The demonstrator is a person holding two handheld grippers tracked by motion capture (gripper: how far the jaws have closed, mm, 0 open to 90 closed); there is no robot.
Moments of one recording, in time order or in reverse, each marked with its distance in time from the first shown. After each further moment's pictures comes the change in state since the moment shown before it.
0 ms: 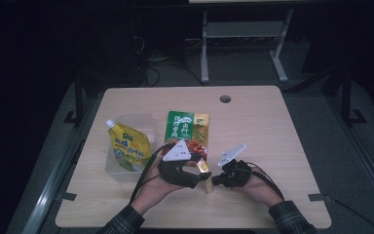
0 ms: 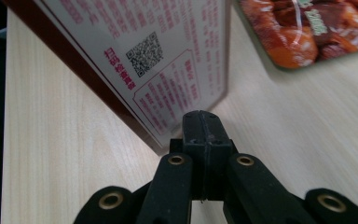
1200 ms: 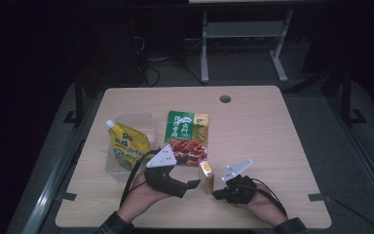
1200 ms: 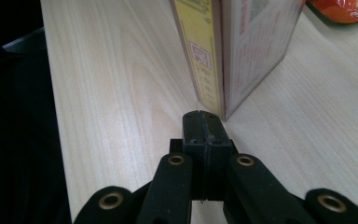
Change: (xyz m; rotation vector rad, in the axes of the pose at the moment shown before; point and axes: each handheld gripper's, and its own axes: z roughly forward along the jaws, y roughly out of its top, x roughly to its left) left arm -0.009 -0.021 -0.038 -0.001 0.017 -0.050; right arm 0.040 -0.024 -0.005 -0.027 -0.001 0.078
